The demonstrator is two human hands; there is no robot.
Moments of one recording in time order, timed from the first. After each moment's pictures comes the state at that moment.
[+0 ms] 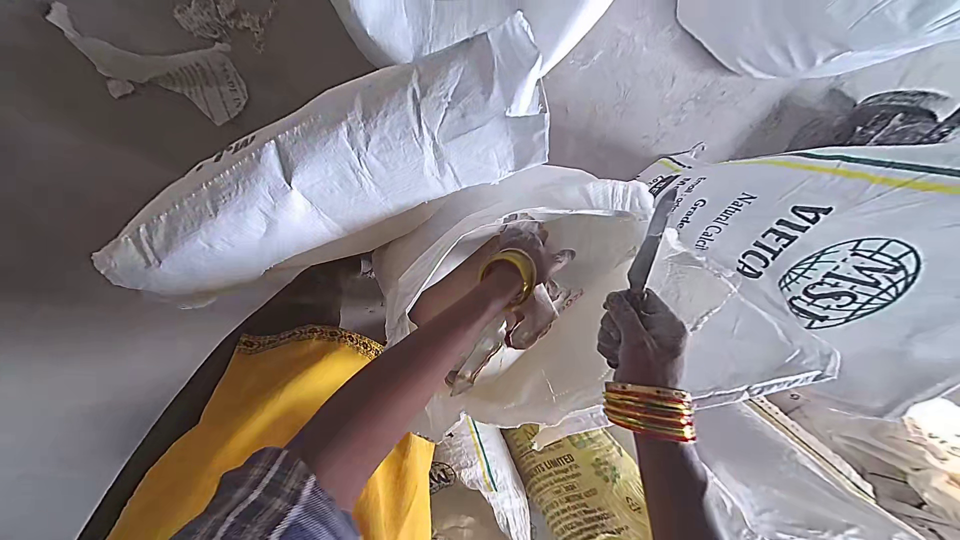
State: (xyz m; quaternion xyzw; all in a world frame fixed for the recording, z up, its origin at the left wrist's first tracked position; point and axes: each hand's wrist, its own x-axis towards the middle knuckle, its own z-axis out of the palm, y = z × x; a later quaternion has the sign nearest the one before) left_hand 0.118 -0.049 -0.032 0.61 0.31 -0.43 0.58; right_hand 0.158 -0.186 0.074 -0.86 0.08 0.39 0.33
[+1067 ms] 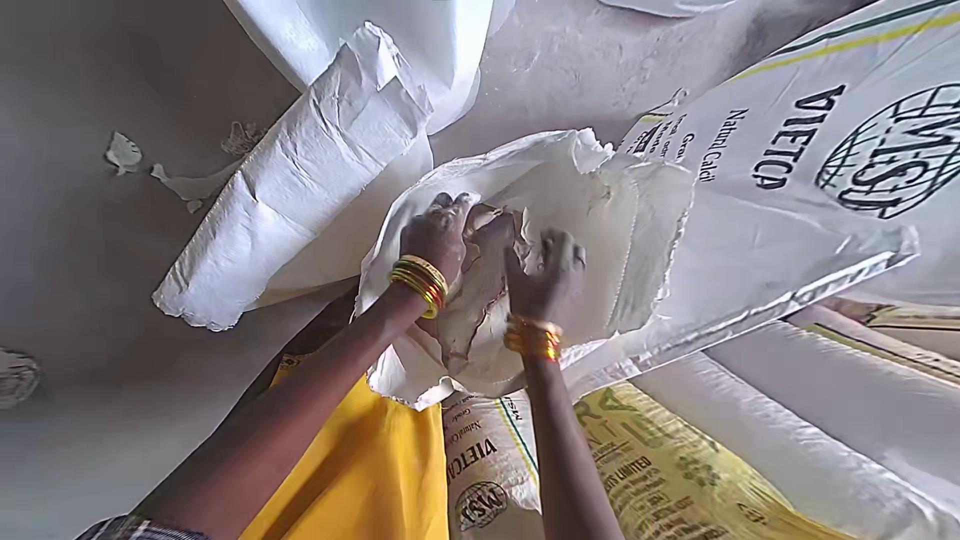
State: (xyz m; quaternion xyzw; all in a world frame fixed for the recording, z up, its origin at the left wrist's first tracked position) left_hand 0.033 -0.063 -0.011 0.96 0.22 -0.09 0.18; right_hand 0.098 -0.194 0.039 -0.95 -0.03 0.26 0.18
